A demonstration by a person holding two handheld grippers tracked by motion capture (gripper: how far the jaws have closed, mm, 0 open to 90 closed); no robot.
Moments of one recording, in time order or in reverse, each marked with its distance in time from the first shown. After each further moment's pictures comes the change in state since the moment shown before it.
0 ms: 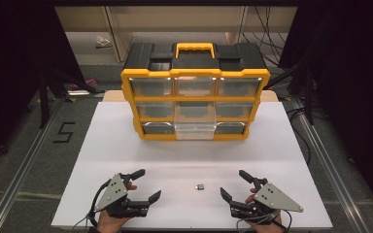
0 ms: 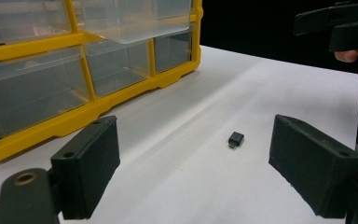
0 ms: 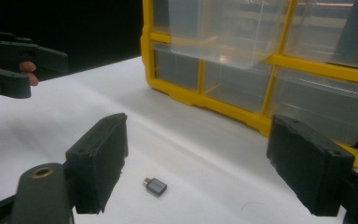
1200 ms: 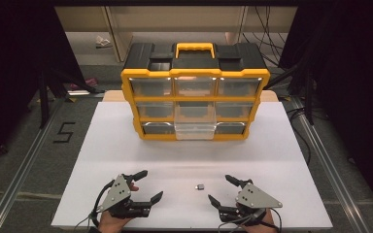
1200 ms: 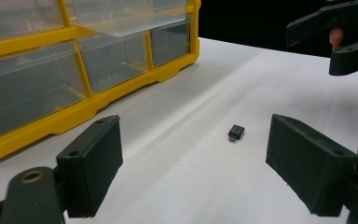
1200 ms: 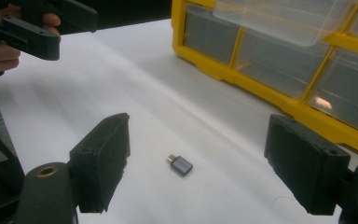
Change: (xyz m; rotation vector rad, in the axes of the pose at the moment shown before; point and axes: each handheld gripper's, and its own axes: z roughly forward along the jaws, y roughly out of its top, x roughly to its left) left arm -0.003 -0.001 0.004 0.030 0.002 0.031; right arm 0.019 0.000 0.020 0.148 0.084 -0.102
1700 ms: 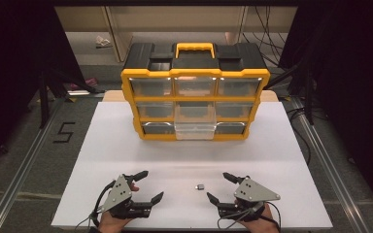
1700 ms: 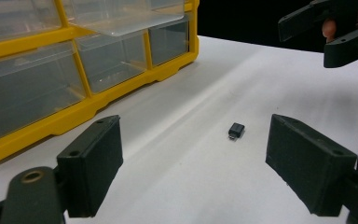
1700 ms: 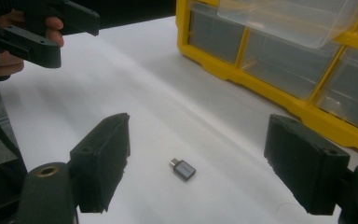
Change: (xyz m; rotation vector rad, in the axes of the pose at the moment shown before) left arm -0.002 0.000 0.001 0.006 0.003 0.012; right arm -0.007 0.009 0.006 0.030 0.036 0.011
